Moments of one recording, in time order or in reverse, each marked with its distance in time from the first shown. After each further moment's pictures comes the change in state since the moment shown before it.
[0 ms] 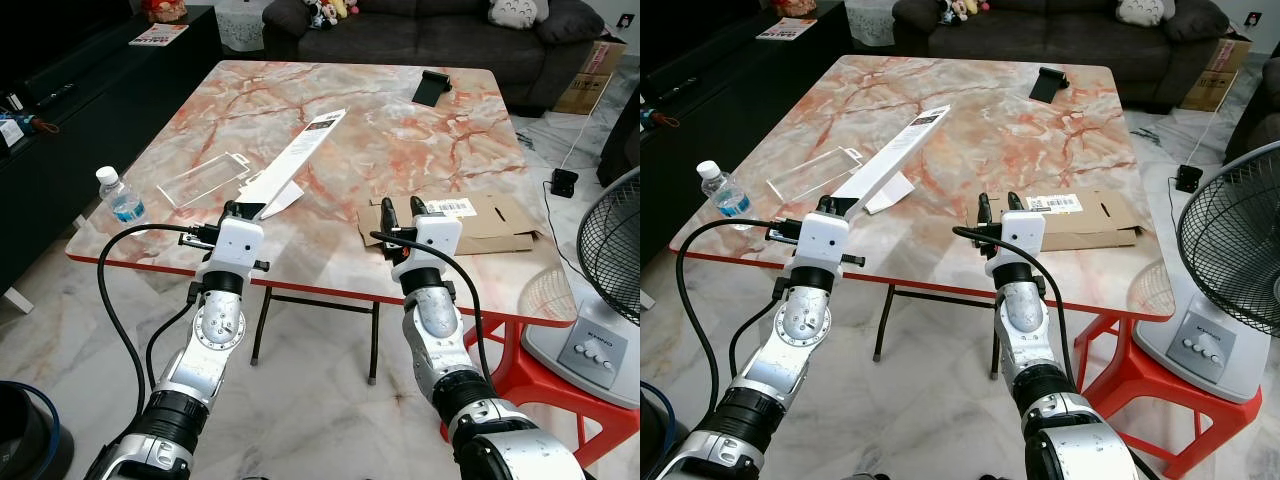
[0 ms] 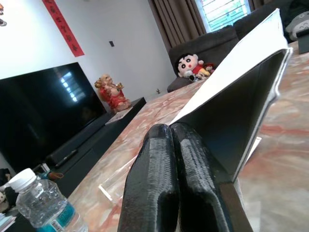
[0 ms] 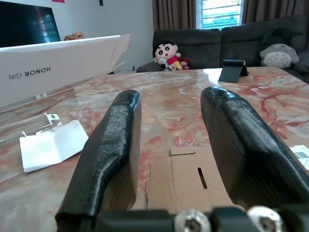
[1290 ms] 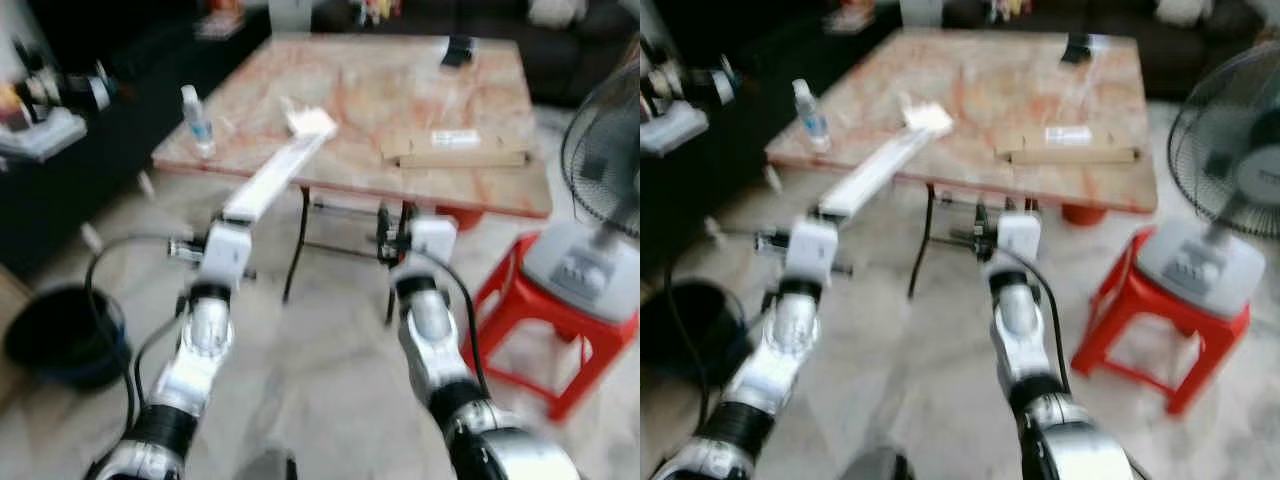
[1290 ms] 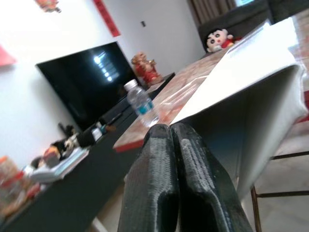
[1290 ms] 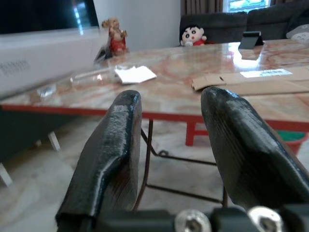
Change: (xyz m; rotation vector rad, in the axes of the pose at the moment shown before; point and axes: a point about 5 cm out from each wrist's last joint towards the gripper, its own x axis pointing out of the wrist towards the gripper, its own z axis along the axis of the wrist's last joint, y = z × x) left arm -0.006 0.004 -0.013 0.023 0.042 -0.005; right arm -0.011 -0.004 -0.015 0.003 0.069 -0.030
